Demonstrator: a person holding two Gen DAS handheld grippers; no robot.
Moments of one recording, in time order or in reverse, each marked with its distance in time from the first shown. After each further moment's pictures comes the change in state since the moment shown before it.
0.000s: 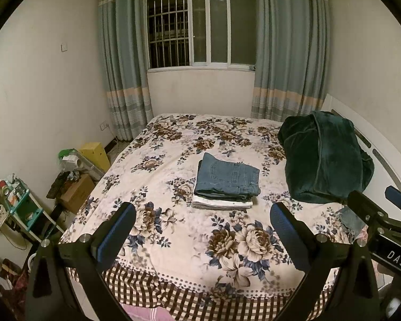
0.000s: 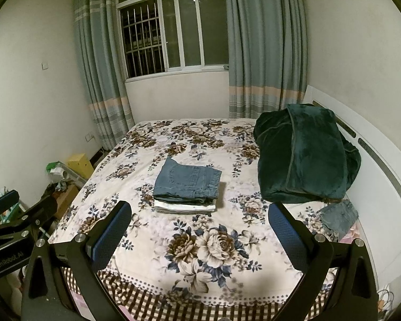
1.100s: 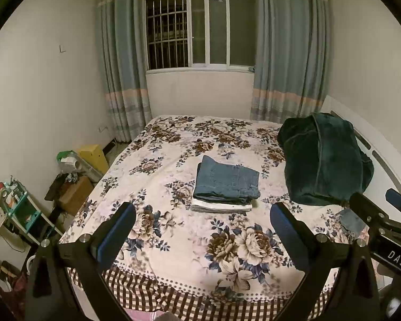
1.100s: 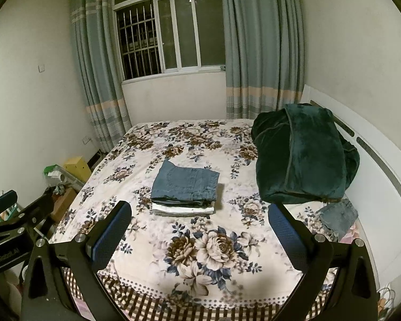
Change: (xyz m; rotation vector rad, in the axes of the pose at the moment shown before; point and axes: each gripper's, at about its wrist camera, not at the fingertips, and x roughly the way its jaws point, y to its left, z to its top) left arm 0.003 -0.001 0.001 0.003 -0.001 -0.007; right arm 0.004 -0.004 0.009 0.012 -0.005 -0.003
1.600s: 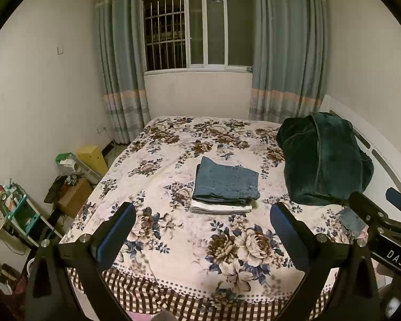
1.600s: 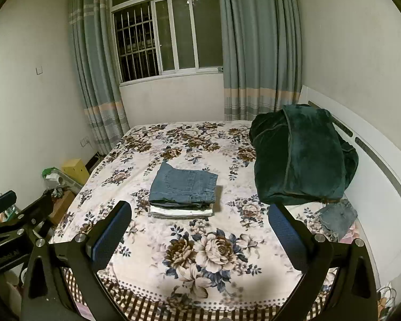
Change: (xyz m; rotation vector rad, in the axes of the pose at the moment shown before) left arm 0.004 -0.001 -0.001 0.003 -0.003 -0.003; right arm 0.002 -0.001 0.004 0.003 -0.007 -0.008
